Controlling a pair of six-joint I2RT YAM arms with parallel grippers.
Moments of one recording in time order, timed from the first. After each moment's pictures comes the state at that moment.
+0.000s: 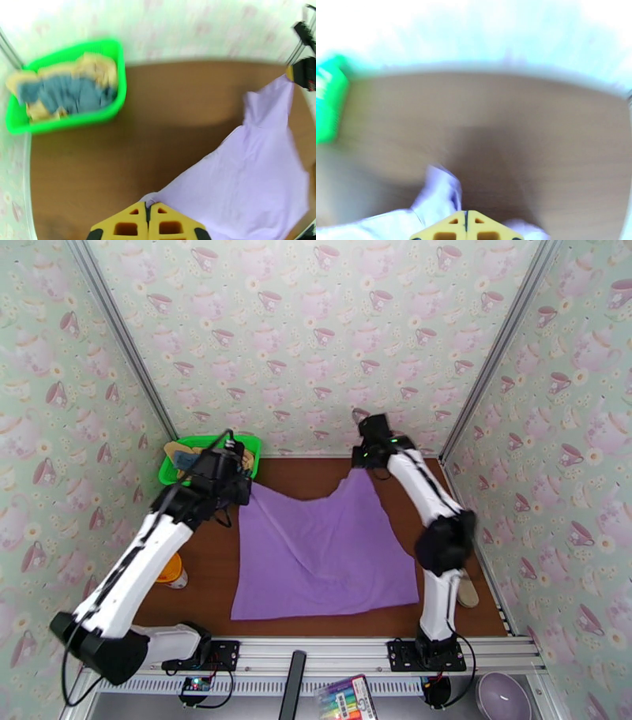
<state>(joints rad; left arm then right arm) -0.40 1.28 1.56 -0.91 -0.20 -0.18 0.31 1.85 2.03 -0.85 0.03 0.15</state>
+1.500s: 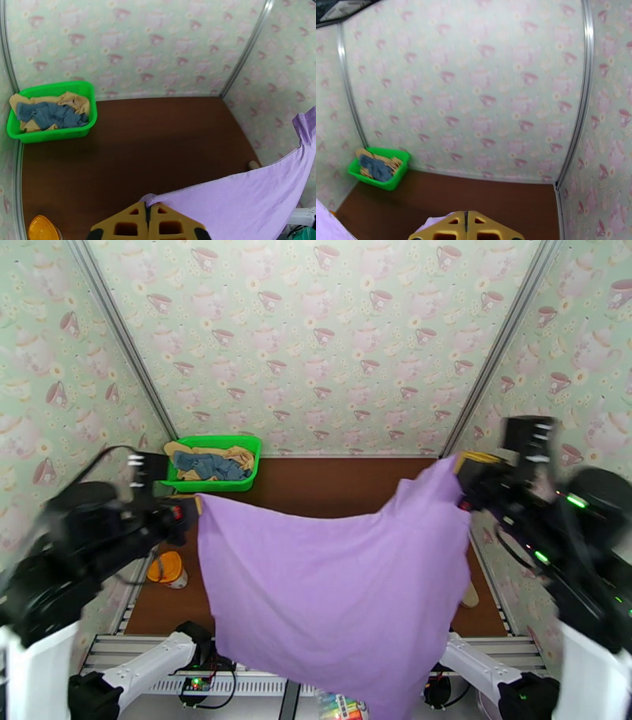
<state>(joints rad) -0.41 0.99 1.73 -1.22 -0.06 -0.27 0.31 1.04 1.84 -0.97 0.10 0.01</state>
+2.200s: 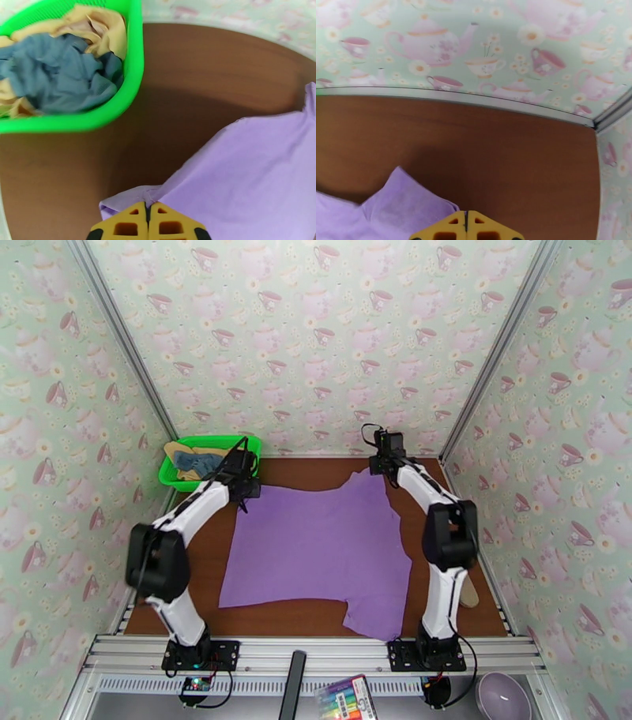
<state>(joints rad) -0.22 1.88 1.48 -0.53 -0.13 -0.18 0.17 2.17 1.84 -0.38 0.13 -0.08</state>
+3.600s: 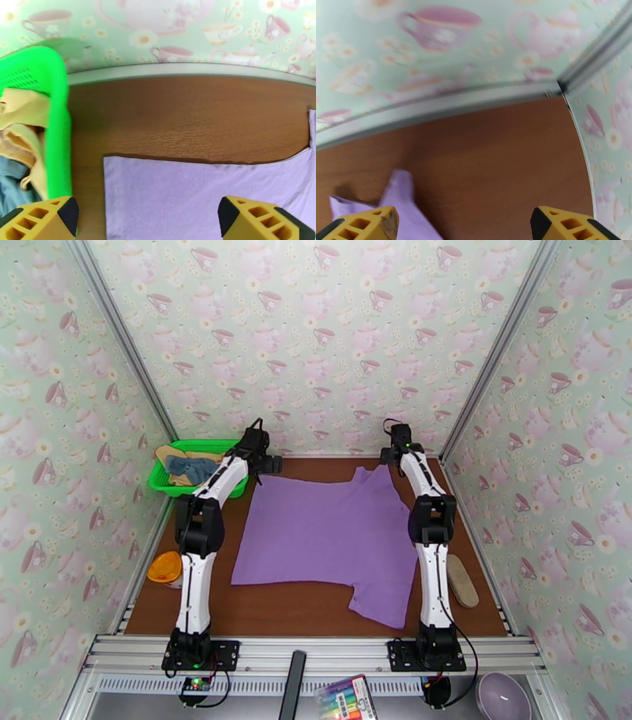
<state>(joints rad) -0.21 2.28 2.11 -0.65 -0.06 -0.13 0.04 2.52 2.42 -0.80 0.33 0.13</state>
